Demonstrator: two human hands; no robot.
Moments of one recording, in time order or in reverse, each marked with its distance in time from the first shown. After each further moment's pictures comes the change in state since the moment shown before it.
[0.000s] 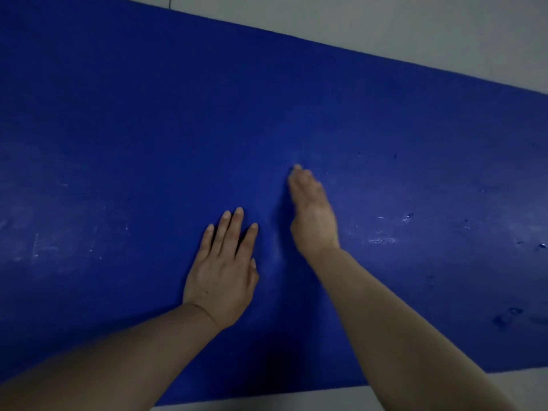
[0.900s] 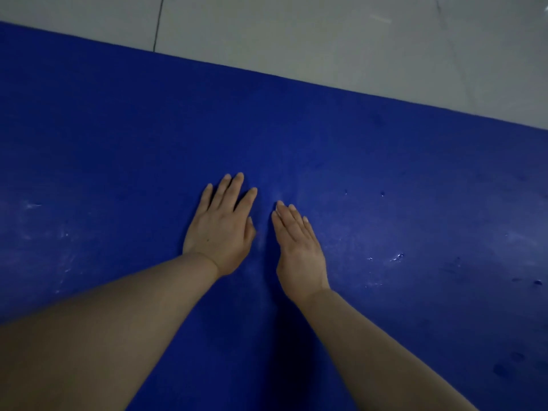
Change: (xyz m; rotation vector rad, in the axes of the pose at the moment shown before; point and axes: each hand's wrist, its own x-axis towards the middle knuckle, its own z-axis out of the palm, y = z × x) left_hand 0.133 -0.016 -0.022 -0.061 -0.057 -0.021; right_hand 0.009 0.014 0.007 -0.029 0.135 -0.156
